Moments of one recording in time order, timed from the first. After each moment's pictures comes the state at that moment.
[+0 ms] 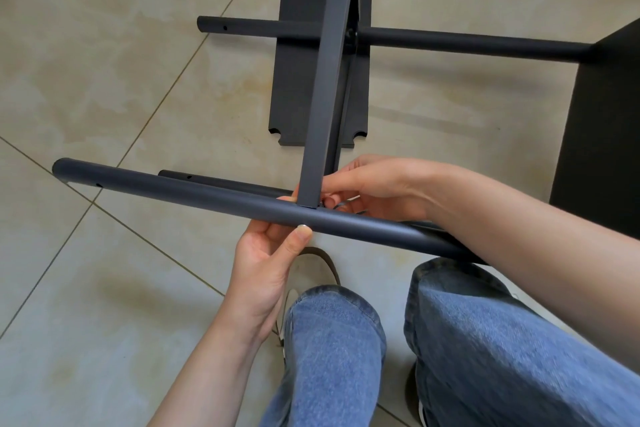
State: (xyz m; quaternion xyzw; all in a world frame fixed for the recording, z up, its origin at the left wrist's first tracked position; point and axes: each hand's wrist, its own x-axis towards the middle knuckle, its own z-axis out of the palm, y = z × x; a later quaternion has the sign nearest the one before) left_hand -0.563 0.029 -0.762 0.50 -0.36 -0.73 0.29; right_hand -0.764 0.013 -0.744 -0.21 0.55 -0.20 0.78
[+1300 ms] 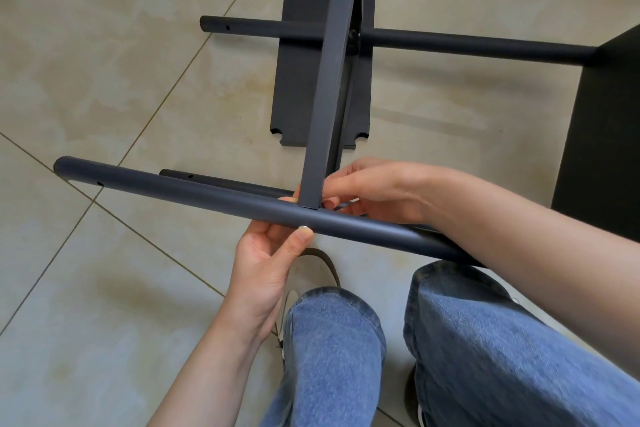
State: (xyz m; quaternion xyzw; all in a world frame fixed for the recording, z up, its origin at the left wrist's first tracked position) left_hand -0.562 0.029 -0.764 0.52 -0.36 -0.72 0.28; right_hand -0.758 0.012 -0.746 -0.23 0.55 -0.21 0.77
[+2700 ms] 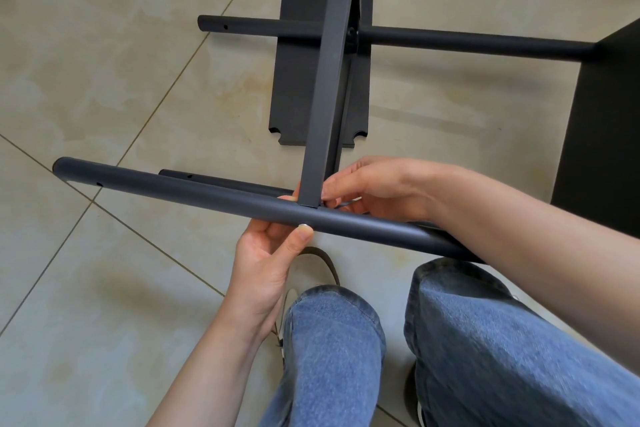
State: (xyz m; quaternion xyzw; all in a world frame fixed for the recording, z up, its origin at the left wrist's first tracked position) left_hand -0.564 0.030 -0.765 0.52 -0.36 -0.72 0.29; right_hand -0.764 0.014 -0.744 -0.20 0.55 -0.20 0.78
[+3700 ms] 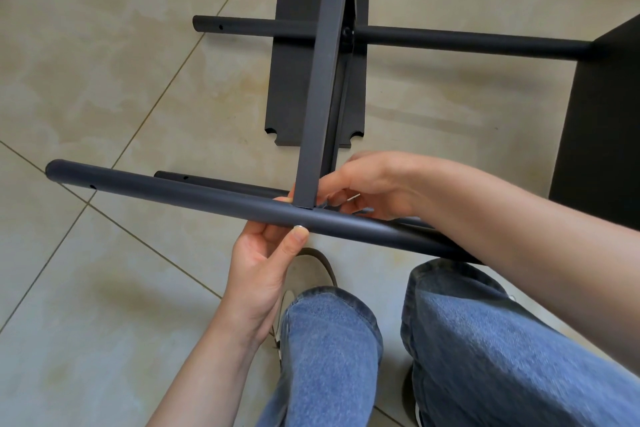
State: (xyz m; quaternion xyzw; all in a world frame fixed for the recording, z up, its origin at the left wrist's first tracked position) left_hand -0.564 0.032 -0.765 0.51 -0.37 -0.72 0.29; right_hand -0.758 0.004 -0.731 -0.21 0.64 -0.12 0.73
